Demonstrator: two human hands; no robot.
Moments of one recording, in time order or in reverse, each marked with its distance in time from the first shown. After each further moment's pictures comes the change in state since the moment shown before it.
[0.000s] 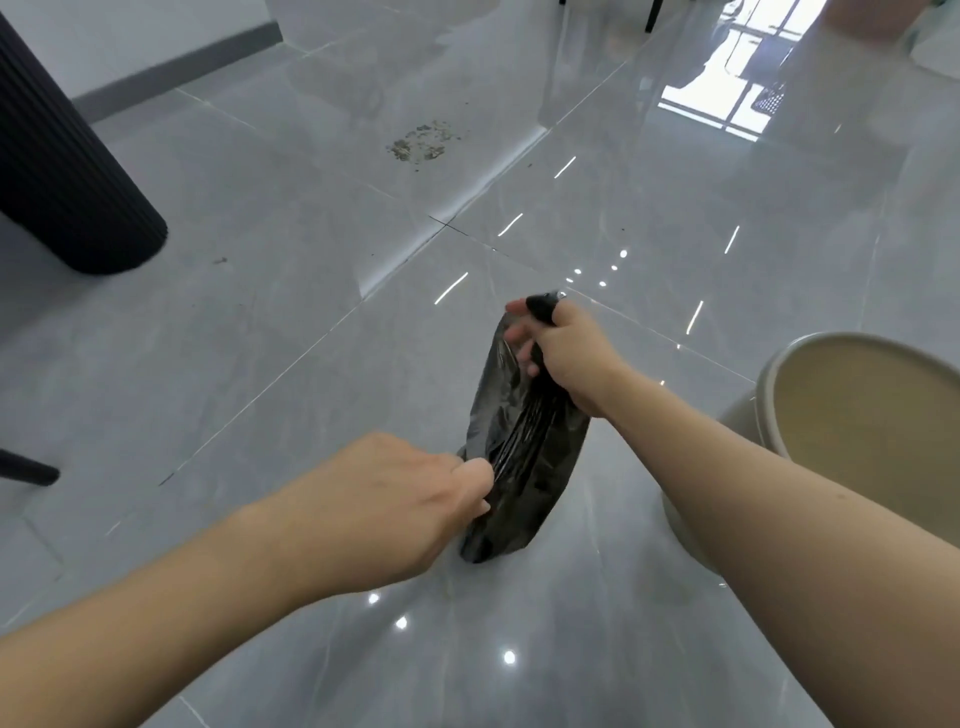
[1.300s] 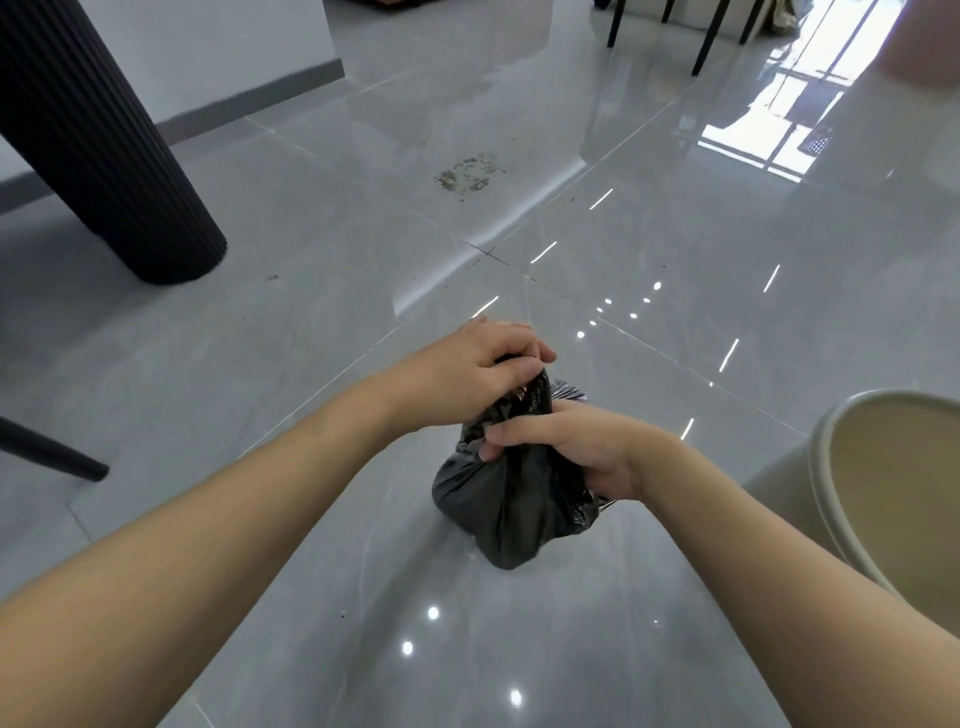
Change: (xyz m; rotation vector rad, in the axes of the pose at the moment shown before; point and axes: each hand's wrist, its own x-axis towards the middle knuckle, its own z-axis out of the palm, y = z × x) left_hand 0.081 -0.077 -0.005 -0.821 0.072 -0.332; right_hand -0.041 -0.010 0.015 -0.168 -0.603 0.337
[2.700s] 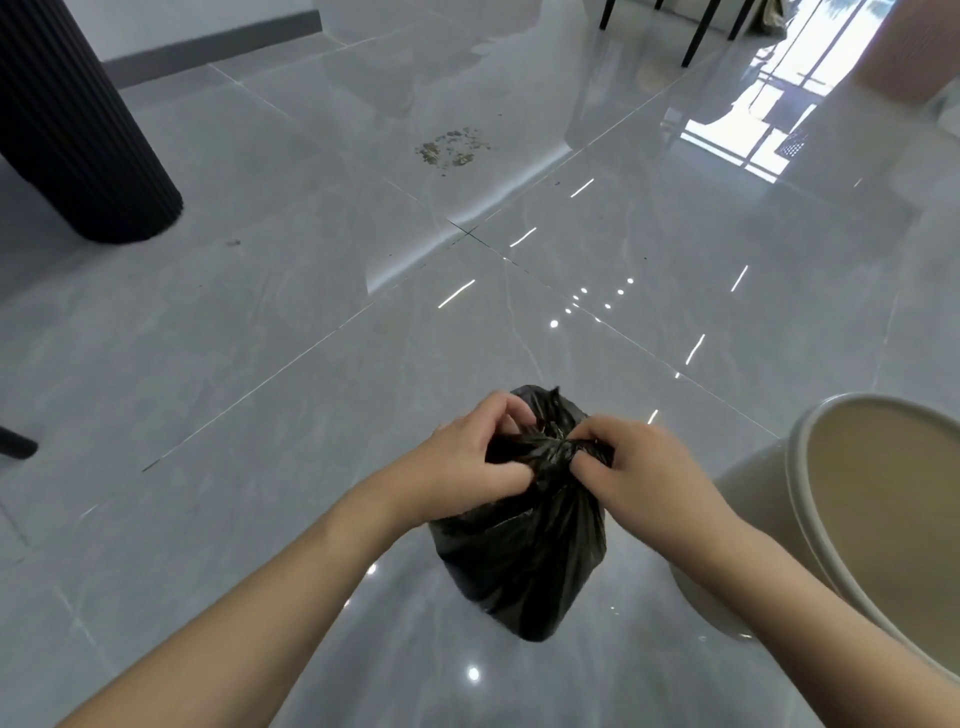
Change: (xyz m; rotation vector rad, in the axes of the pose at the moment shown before) left_hand -0.025 -0.027 0.086 -0.410 -0.012 -0.207; right_hand -0.044 0.042 -0.016 -0.872 0.692 -0.269
